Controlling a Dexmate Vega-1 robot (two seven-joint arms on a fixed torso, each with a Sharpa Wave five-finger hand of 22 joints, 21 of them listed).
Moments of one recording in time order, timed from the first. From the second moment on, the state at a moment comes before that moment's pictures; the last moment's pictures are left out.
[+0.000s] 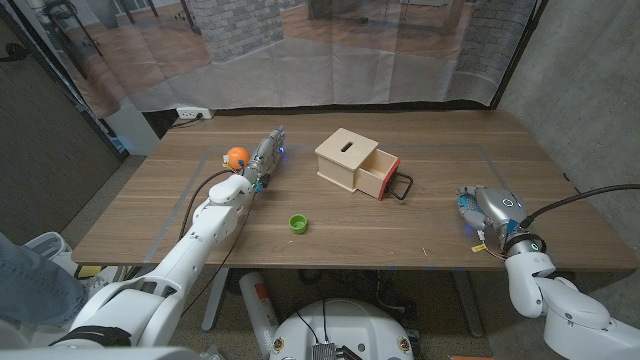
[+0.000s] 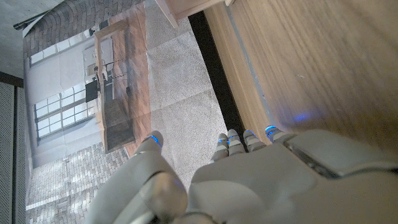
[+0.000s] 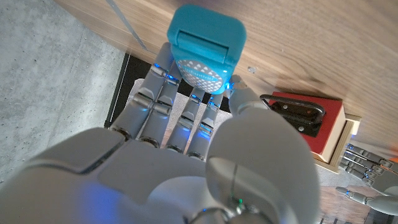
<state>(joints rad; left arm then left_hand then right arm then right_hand) 0.73 0.30 0.22 -1.10 -0.37 -0.14 -0.21 0.26 -0.09 0.39 0.08 0.33 -0.05 0.02 0.20 0.18 -0.05 -0.04 0.20 0.19 -0.14 0.00 0.19 0.18 -0.17 -0.01 0.20 0.18 -1.54 -1.11 -0.32 -2.13 -0.48 -0.69 -0.62 0.83 0.02 0.50 -0.16 0.21 0.69 -0.22 0.24 0.20 0.67 -0.18 0.36 0.24 0.83 -0.07 0.36 0.34 0.77 -0.08 0.63 0.28</state>
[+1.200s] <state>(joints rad) 0.75 0.33 0.21 -1.17 -0.38 -0.13 -0.20 0.26 -0.09 0.39 0.08 0.33 -0.04 0.03 0.20 0.18 -0.05 -0.04 0.20 0.19 -0.14 0.00 0.19 0.18 -0.17 -0.02 0.20 0.18 -1.54 -1.13 -0.27 -2.18 -0.53 -0.65 -0.62 0.83 0.02 0.50 -0.15 0.20 0.70 -0.22 0.24 0.20 0.68 -0.19 0.36 0.23 0.83 -0.07 0.34 0.35 0.74 -0.08 0.65 0.28</state>
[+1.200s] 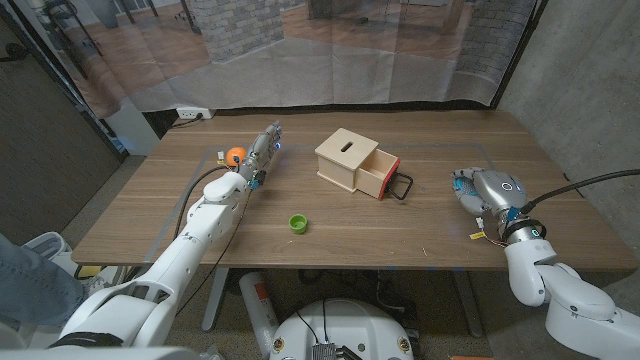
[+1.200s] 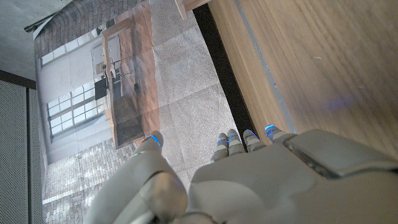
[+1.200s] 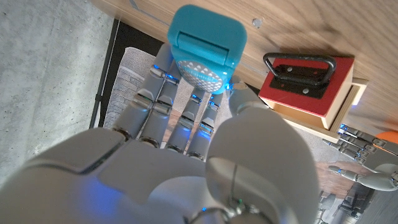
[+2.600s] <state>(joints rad) 0.76 0.35 0.21 -1.21 -0.38 -0.11 -0.18 0.27 -0.08 0.38 0.08 0.33 -0.04 0.03 0.20 0.18 -0.06 -0.03 0.20 0.19 -0.15 0.00 0.19 0.18 -0.17 -0.03 0.20 0.18 -1.39 -1.06 -0.32 -2.12 -0.60 -0.47 -0.58 0.85 0.02 0.50 -0.15 0.20 0.73 -0.22 0.24 0.20 0.68 -0.19 0.36 0.23 0.83 -0.07 0.33 0.35 0.73 -0.07 0.67 0.29</state>
